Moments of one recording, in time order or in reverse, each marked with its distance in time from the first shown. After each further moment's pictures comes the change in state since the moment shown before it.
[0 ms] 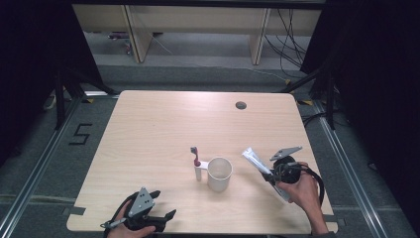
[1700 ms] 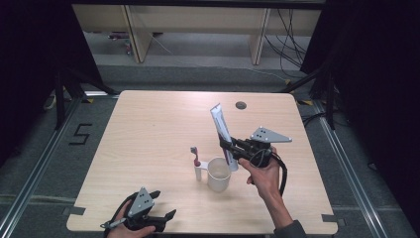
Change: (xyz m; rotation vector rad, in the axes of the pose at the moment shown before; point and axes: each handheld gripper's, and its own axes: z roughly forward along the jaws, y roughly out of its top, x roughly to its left) left arm 0.001 0.000 -0.001 0.010 0.003 0.006; right arm 0.065 0.083 0.004 -0.735 0.274 0.001
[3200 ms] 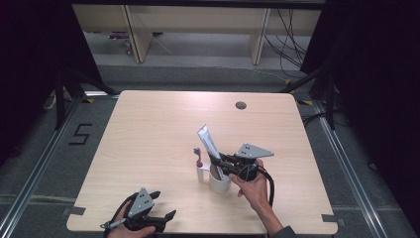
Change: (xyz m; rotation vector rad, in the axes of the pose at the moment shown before) left arm -0.002 -0.001 0.000 -0.013 -0.006 -0.015; right arm 0.002 -0.056 0.025 0.079 0.040 -0.067
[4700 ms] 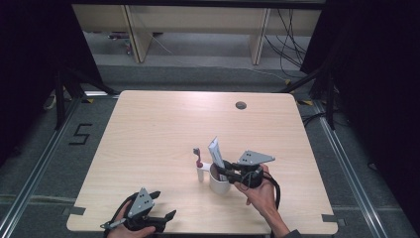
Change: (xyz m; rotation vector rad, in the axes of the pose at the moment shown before) left arm 0.000 0.000 0.000 -0.005 -0.004 0.007; right arm 0.005 -0.011 -0.016 0.153 -0.026 -0.035
